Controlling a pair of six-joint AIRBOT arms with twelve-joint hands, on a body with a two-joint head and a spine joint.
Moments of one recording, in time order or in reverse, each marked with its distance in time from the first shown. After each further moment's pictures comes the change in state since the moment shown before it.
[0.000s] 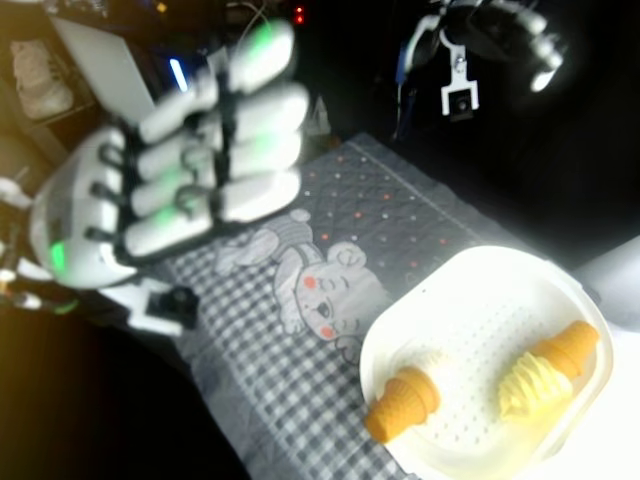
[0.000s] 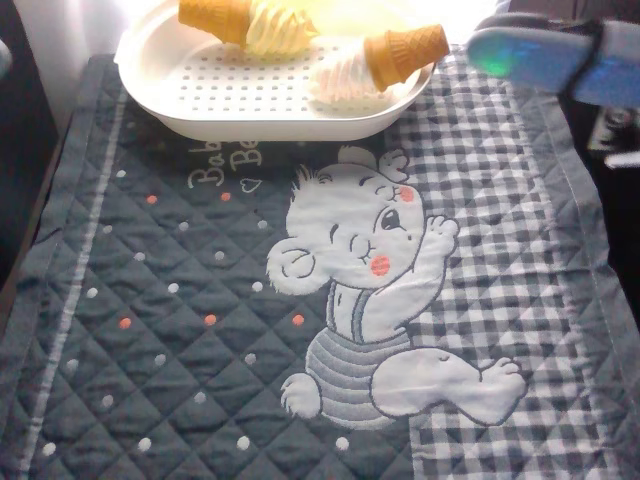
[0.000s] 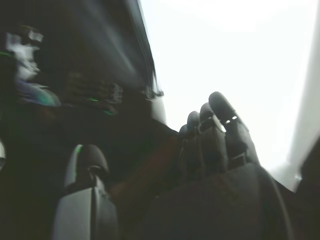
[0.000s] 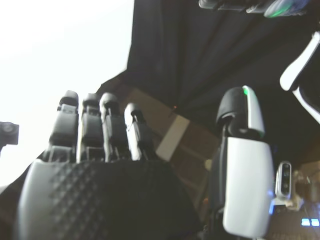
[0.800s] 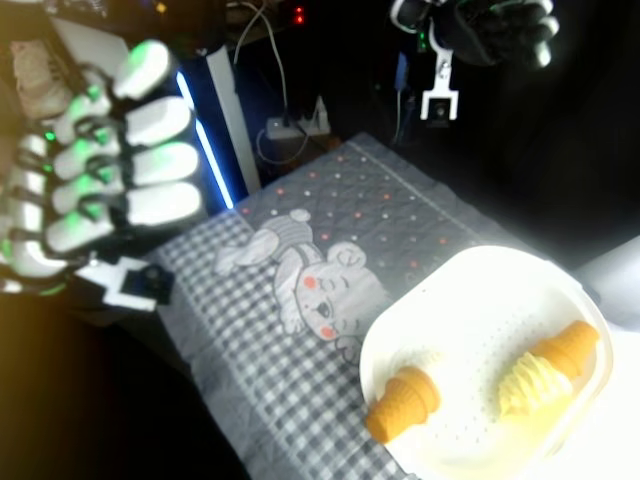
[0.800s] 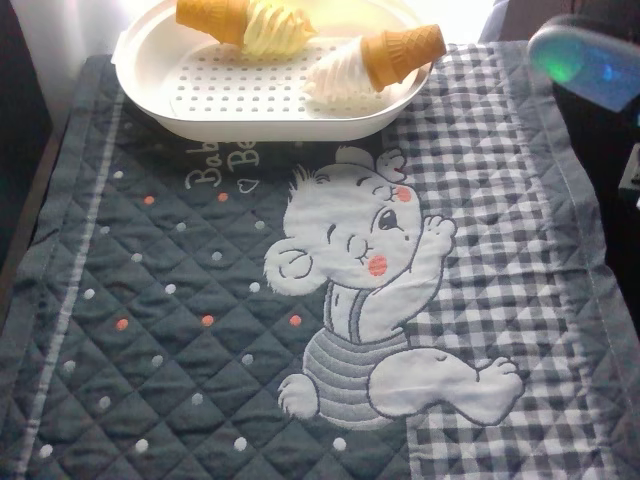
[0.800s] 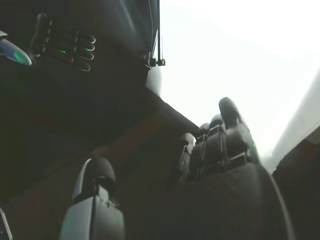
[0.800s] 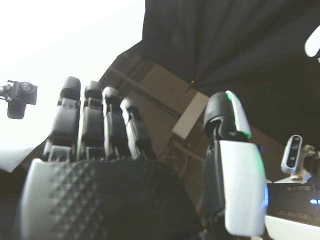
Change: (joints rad) left arm -0.037 -0.049 0.024 0.040 -0.034 -0.151; right arm -0.083 0.016 -0.069 0.044 0.080 -0.003
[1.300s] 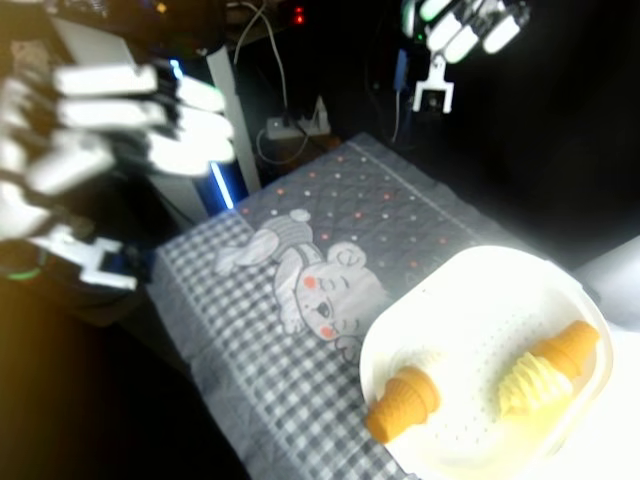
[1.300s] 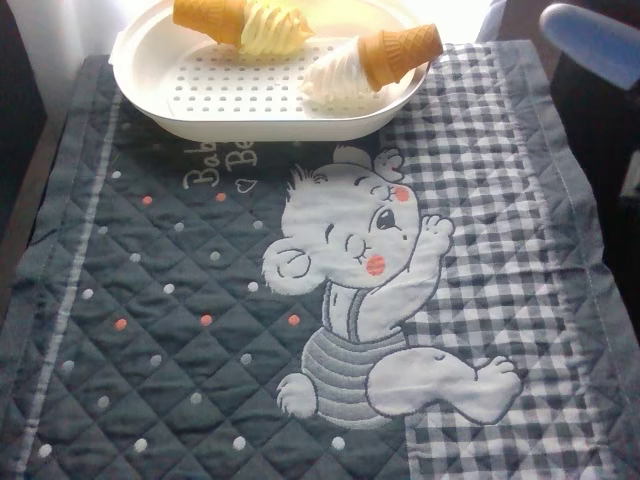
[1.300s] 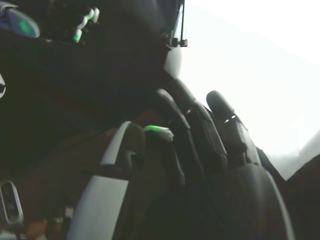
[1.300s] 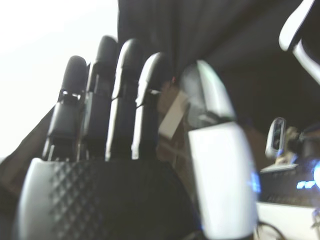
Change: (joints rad) left arm -0.031 0.015 -0.064 -0.019 -0.017 -0.114; right arm 0.000 0.043 -0.082 0.036 0.011 0.074
